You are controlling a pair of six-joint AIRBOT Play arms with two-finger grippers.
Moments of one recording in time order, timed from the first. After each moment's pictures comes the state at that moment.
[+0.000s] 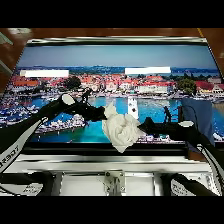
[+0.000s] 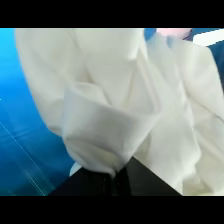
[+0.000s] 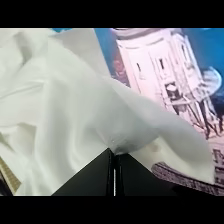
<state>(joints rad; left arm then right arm) -0.41 -1.54 1.09 0.68 -0.92 -1.44 -0.09 -1.23 0.48 -0.37 0.95 1.09</state>
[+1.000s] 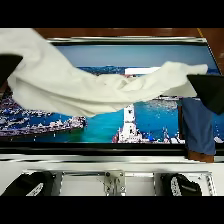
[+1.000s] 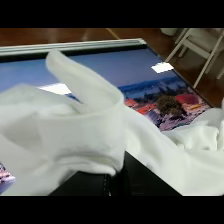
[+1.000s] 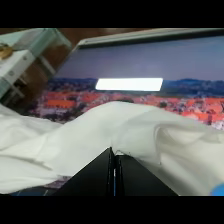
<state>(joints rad) -0.35 -0.69 1.51 1.23 -1.11 -1.59 -0.30 -0.55 1.20 -0.65 1.25 1.29</state>
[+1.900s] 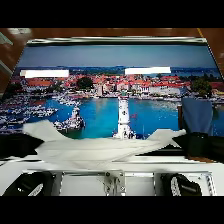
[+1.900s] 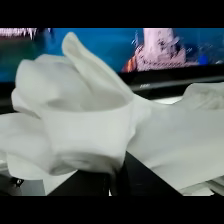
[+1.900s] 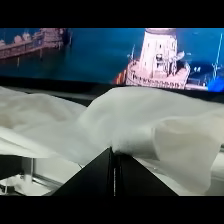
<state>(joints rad) -0.41 -0.53 1.14 1.34 -1.67 -1.99 -0.30 -0.49 1.11 -0.90 1.82 1.59</state>
